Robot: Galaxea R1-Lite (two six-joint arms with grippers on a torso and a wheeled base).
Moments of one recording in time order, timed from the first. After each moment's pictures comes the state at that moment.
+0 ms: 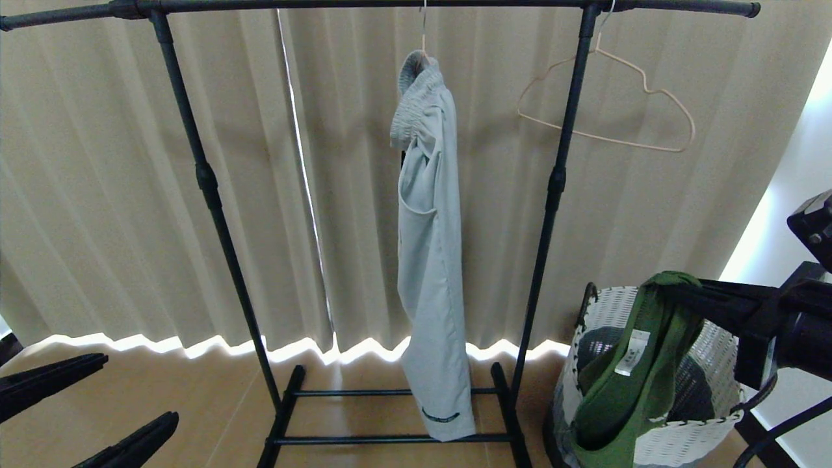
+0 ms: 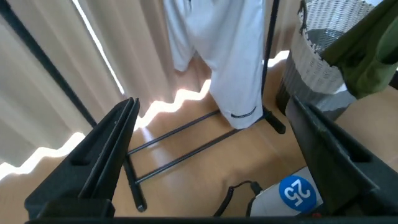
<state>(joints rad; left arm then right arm) -0.28 0.75 -0.37 -0.16 -0.17 0.13 0.41 1.15 -0.61 -0.25 0.01 -0.15</state>
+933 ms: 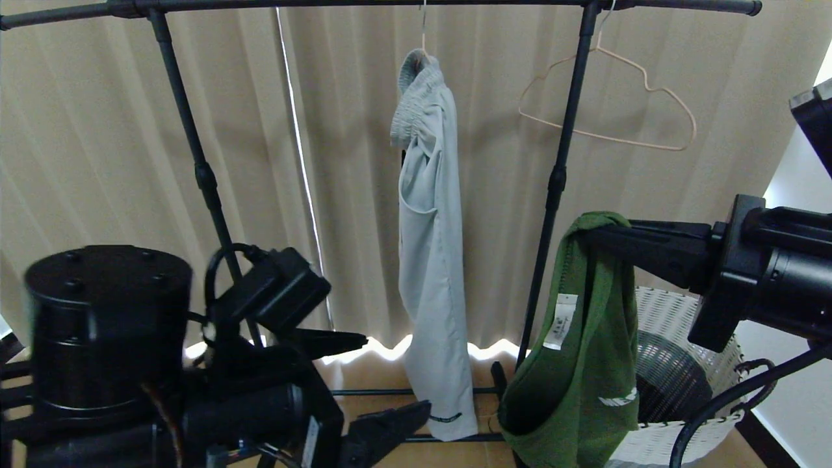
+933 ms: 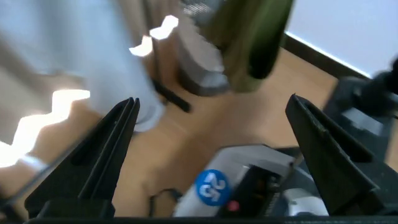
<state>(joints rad) -0.79 1.42 -0.63 -0.38 -0.17 -0.04 0.69 1.27 -0.81 -0.35 0.09 -0.03</state>
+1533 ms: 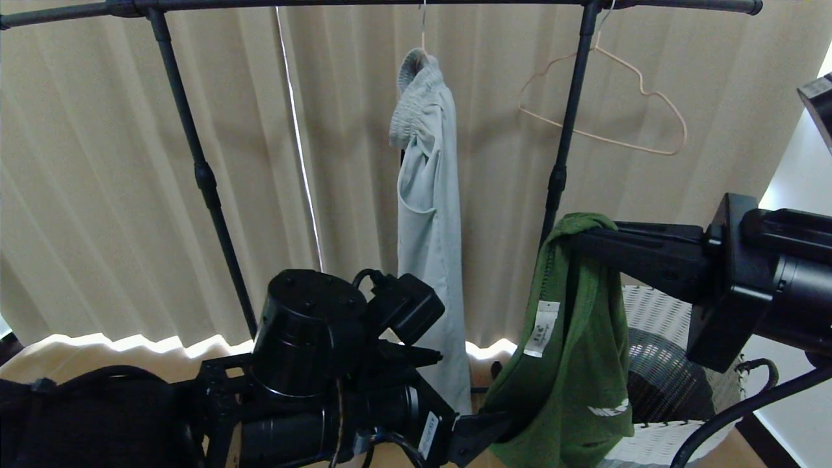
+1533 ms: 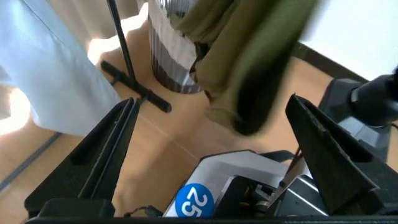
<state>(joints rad) -0.88 1.72 -0.73 -0.53 -0.17 -0.10 0.77 1.27 -0.81 -0.38 0.11 -0.02</state>
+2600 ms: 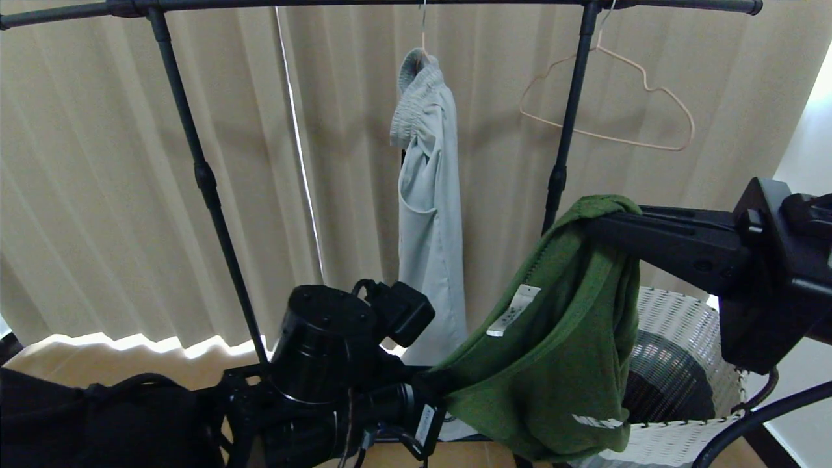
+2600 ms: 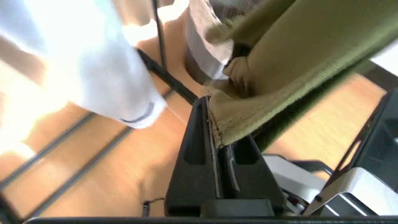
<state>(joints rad) -0.86 1.75 -0.69 -0.59 -0.01 -0.10 0.77 1.25 -0.81 -0.42 0.15 -0.01</state>
